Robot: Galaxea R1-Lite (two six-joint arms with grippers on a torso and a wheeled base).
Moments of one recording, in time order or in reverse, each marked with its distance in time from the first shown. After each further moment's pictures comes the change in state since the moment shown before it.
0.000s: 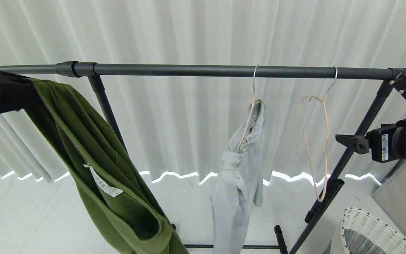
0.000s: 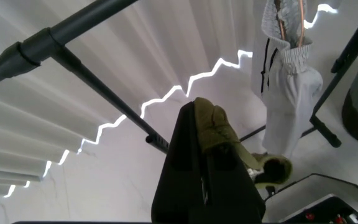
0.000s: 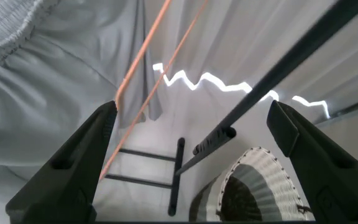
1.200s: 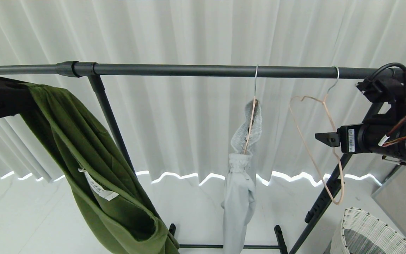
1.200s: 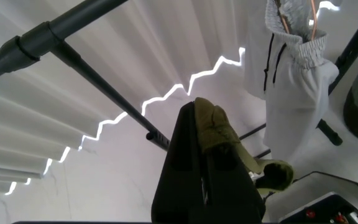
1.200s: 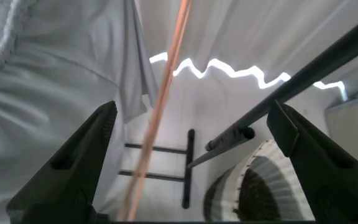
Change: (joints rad) left arm 0.000 -0.014 0.021 0.000 0.001 -0.005; right arm -0.009 0.164 -0.084 0.000 -0.001 0.119
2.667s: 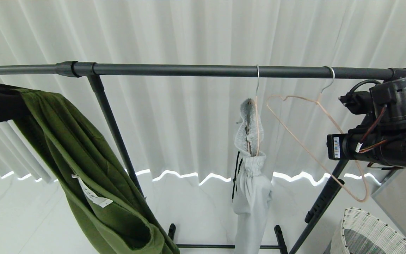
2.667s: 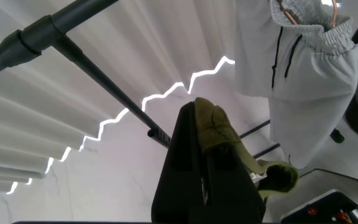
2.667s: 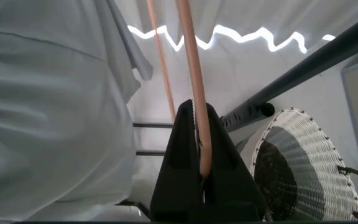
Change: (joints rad) left arm -0.001 -0.024 0.027 0.000 0.000 0.005; right arm -0.020 0.091 -0.016 0.046 0.000 0.094
